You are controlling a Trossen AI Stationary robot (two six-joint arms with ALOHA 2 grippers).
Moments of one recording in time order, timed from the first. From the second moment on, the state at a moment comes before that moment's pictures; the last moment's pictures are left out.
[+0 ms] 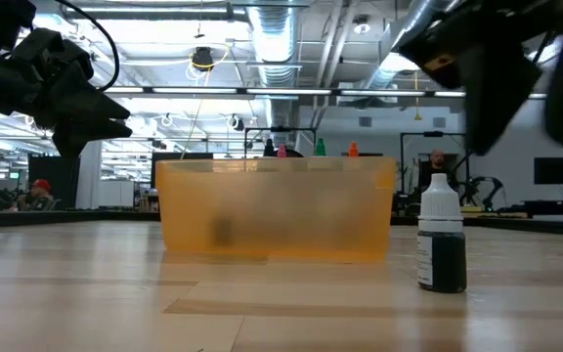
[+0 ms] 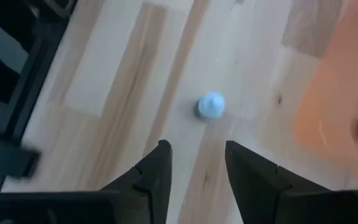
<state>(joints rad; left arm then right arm) -0.05 0.17 0.07 -0.12 -0.27 -0.48 0.64 1.86 1.28 -0.56 0.15 0.23</state>
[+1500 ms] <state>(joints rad) -0.05 0.17 0.07 -0.12 -0.27 -0.48 0.57 1.97 1.28 -0.39 0.10 0.26</state>
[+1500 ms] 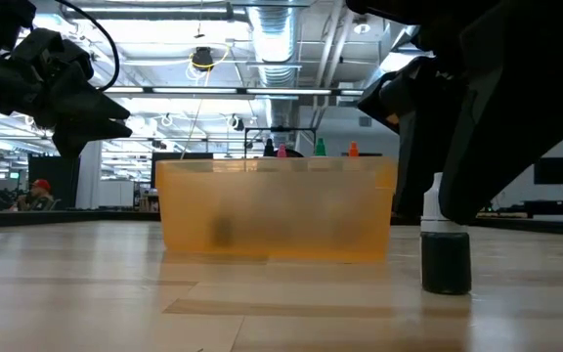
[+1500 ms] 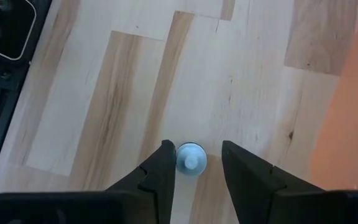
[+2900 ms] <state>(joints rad) -0.05 0.17 0.07 -0.12 -0.27 -0.48 0.57 1.97 1.28 -0.41 0.10 0.26</state>
